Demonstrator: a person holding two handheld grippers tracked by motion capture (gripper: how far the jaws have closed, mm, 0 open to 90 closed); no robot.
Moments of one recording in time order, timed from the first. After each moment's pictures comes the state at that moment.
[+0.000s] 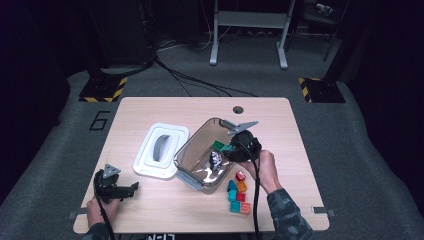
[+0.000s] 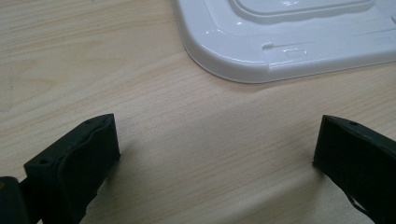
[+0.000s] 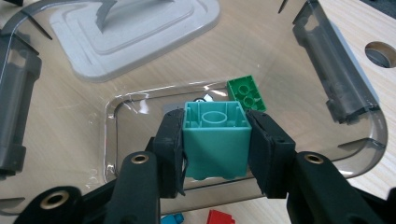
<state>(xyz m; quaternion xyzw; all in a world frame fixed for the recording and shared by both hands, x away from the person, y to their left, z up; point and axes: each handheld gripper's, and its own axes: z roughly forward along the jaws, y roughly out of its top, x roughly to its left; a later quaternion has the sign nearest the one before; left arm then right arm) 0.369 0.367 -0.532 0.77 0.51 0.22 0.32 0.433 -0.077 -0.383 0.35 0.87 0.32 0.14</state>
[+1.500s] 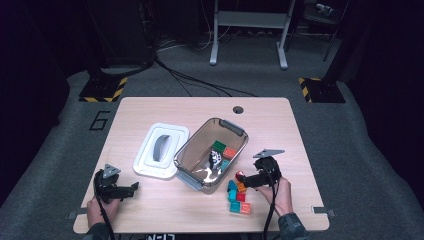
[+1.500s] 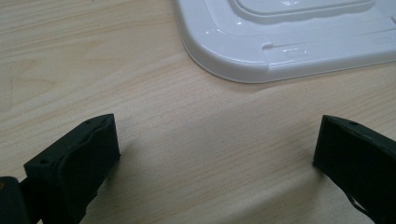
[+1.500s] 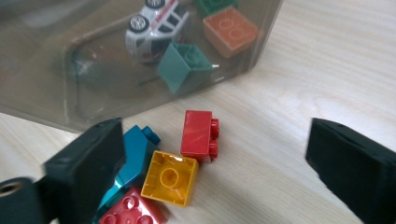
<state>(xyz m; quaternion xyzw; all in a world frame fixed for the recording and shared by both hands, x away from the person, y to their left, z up) 0.369 0.366 -0.532 0.76 0.51 0.22 0.32 0.398 -0.145 -0.463 0.45 0.82 0.34 0.12</state>
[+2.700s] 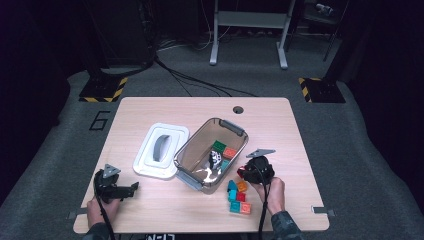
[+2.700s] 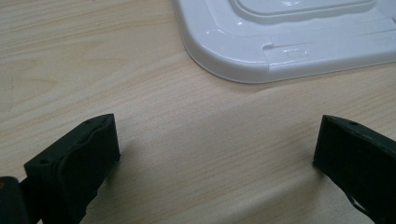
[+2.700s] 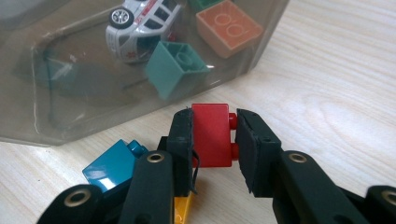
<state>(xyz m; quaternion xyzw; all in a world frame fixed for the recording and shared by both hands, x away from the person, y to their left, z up) 0.369 0.366 -0.531 0.77 0.52 0.22 0.32 0.406 -0.128 -0.473 0.46 0.82 0.32 0.14</state>
